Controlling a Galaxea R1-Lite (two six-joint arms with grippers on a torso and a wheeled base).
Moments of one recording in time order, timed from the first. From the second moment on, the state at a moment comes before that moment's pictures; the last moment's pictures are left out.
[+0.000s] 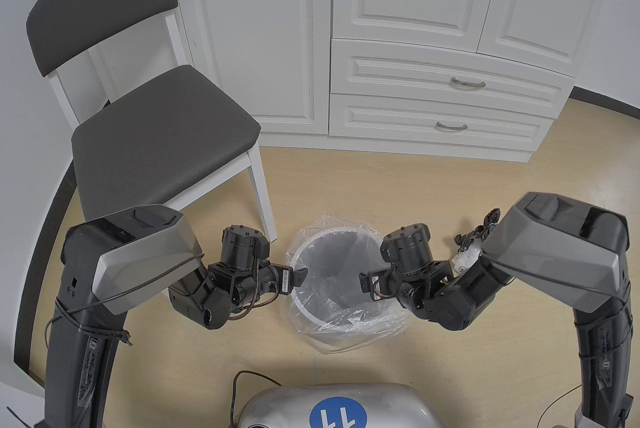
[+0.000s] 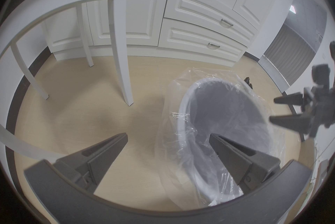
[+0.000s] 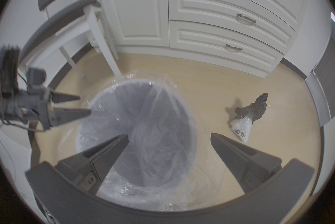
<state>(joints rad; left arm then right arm) -0.43 2.52 -1.11 -0.88 0.01 -0.15 0.59 2.38 -1.09 -0.68 -0.40 0.19</state>
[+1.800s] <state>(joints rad) -0.43 2.53 -1.09 -0.88 0.00 -0.14 0.33 2.41 -1.10 -0.54 -0.26 -0.02</state>
